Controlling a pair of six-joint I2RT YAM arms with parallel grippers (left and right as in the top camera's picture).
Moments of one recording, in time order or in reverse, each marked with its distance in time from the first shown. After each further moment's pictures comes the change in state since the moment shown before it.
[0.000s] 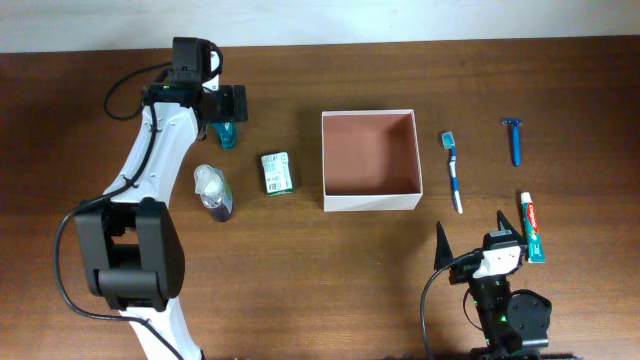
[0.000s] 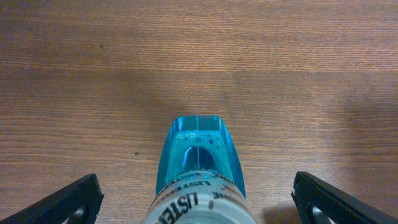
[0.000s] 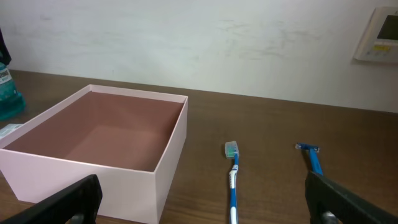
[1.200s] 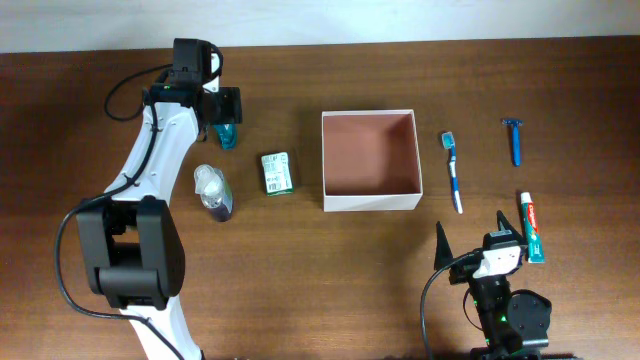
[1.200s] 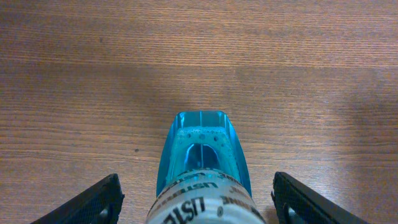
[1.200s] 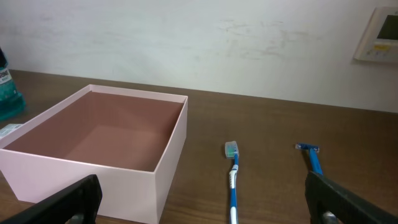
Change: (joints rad) left arm 0.001 0.009 0.000 -0.008 -0.003 -0.004; right arm 0.000 0.000 0.000 0.000 0.000 0.000
